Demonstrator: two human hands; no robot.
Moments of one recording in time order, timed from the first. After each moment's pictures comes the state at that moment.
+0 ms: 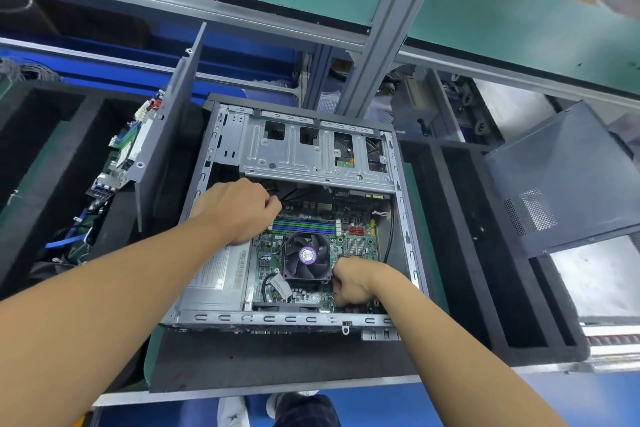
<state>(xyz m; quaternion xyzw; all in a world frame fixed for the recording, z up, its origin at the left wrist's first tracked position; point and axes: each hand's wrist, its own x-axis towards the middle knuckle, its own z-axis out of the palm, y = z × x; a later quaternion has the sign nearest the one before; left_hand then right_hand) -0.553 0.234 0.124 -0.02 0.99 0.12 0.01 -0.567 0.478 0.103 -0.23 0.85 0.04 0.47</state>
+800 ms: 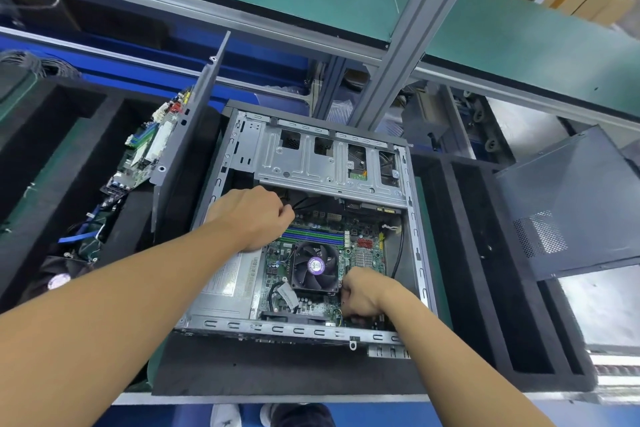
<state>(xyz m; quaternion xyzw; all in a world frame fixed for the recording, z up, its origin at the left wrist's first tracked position) -0.553 0.237 0.129 -0.02 0.99 0.12 0.03 -0.566 0.476 0.108 -0.18 0.86 0.01 0.48</state>
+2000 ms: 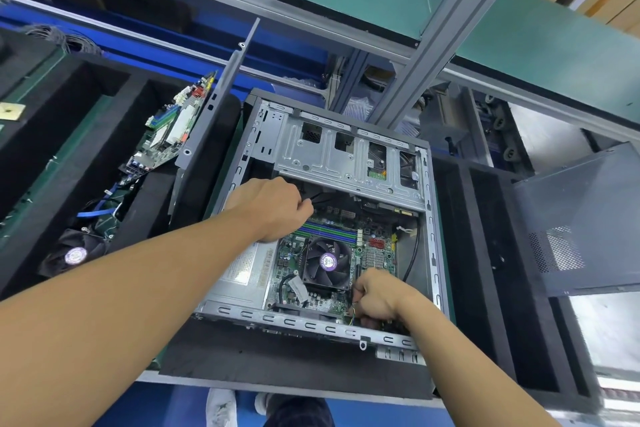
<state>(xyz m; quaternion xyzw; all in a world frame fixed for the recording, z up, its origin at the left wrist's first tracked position) -0.550 0.235 0.134 -0.02 0.99 0.13 0.04 -0.563 0.483 0.109 -0.15 0.87 -0.03 0.47</state>
